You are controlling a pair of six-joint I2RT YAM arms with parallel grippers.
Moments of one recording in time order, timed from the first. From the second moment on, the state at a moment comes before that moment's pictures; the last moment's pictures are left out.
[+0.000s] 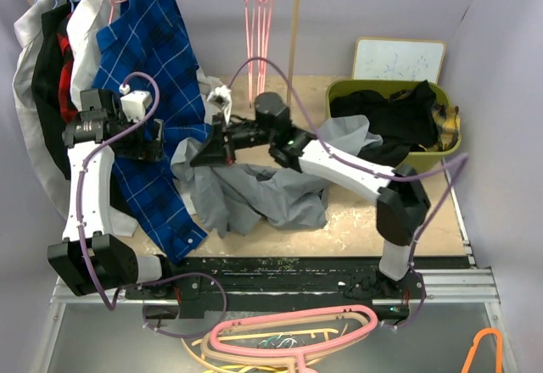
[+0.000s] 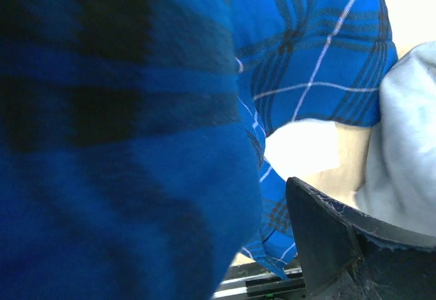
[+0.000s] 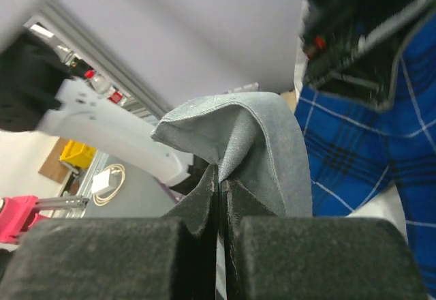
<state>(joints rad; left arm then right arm) 0.23 1.32 1.36 -1.02 0.27 0.31 0.85 1.78 1.56 0.28 -0.90 0.52</state>
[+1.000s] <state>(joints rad) -0.31 1.25 1.71 -1.27 0.05 0.54 0.93 0.94 0.65 0.21 0.27 0.47</state>
